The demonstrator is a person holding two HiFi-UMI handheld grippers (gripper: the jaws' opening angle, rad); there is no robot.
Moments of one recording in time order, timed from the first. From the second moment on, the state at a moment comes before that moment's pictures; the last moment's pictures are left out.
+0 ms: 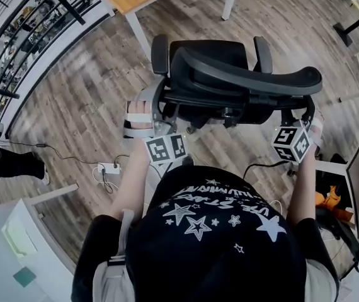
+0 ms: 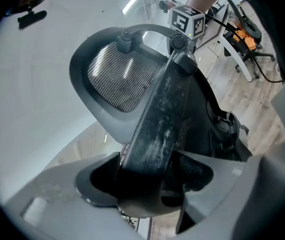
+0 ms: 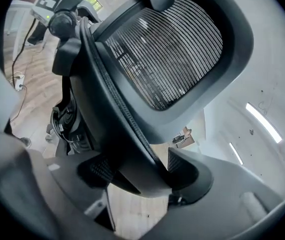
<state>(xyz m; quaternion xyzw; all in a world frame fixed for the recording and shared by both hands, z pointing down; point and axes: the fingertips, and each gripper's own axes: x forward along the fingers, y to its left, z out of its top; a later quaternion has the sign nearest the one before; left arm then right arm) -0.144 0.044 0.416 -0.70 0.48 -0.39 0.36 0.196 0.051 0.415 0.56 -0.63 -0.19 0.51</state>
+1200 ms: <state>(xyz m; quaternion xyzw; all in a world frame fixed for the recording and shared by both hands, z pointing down) -0.138 -0.085 0.416 -0.65 0.53 -0.43 0.33 0.200 -0.125 0.412 0.51 -0.67 -0.24 0.48</state>
